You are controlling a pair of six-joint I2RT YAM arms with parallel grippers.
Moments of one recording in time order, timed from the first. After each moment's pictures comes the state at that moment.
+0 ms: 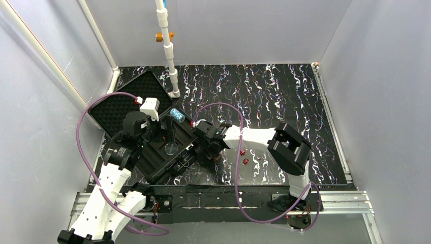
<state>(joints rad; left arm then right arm) -0.29 0.74 0.85 -0.66 0.03 -0.17 1.09 1.92 1.31 -0.55 0.16 0.32</state>
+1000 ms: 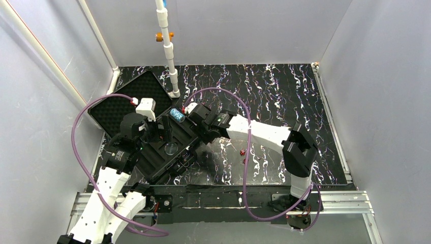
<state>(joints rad) -0.29 0.71 0.85 -0.66 -0.04 -0.17 1.08 1.86 1.53 -0.68 0.25 0.12</state>
